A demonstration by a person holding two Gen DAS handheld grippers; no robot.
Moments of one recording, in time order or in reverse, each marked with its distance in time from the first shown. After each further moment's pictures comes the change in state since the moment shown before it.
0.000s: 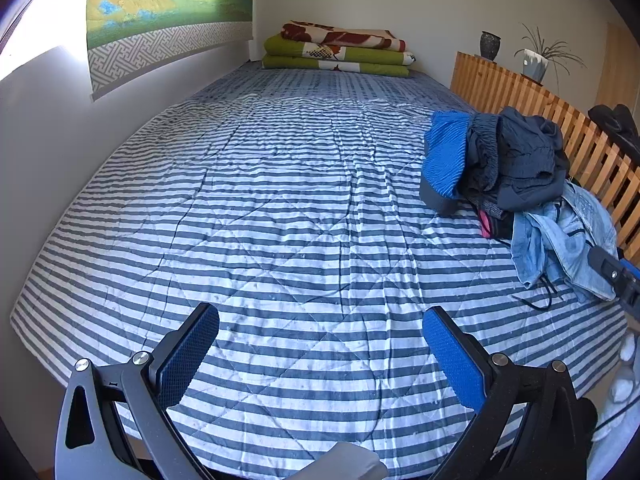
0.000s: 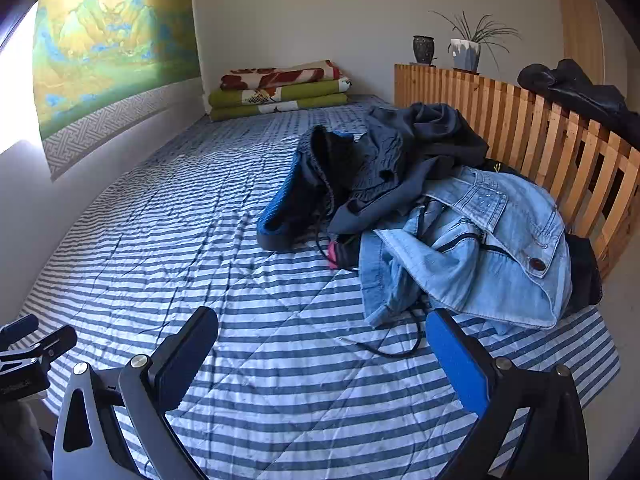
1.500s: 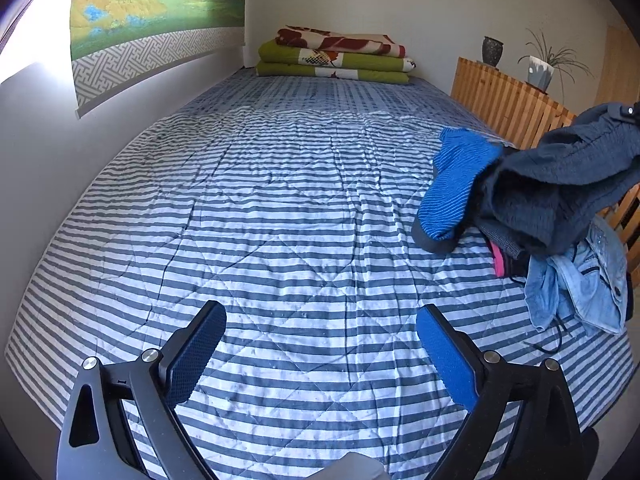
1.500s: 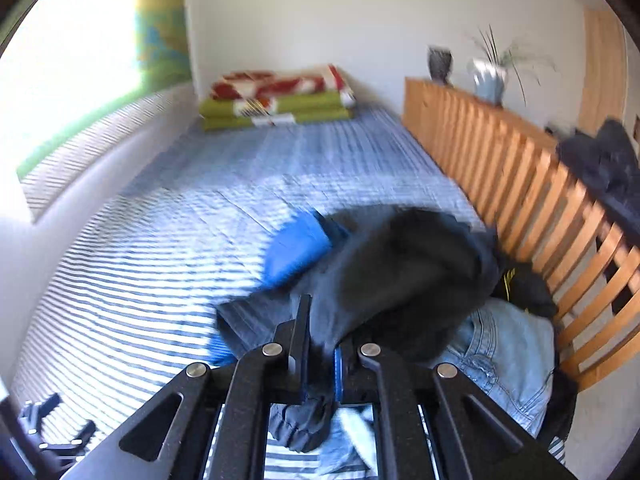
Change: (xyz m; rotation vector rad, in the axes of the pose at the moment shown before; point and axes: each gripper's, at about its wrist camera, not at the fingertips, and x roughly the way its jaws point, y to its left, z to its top) left arm 0.034 0.014 0.057 0.003 -0.029 -0.016; right arm 0.023 -0.027 0.197 -0.082 0.001 0.062
